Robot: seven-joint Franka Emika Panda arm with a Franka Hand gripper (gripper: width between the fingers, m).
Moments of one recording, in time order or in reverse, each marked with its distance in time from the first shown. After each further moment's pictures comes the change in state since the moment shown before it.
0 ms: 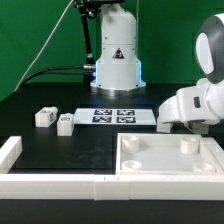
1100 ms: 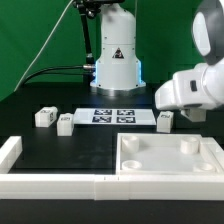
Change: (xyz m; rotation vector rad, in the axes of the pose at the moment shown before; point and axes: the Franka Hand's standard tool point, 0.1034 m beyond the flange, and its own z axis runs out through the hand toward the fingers) arm -0.031 0.015 -0.034 0.010 0.004 0.011
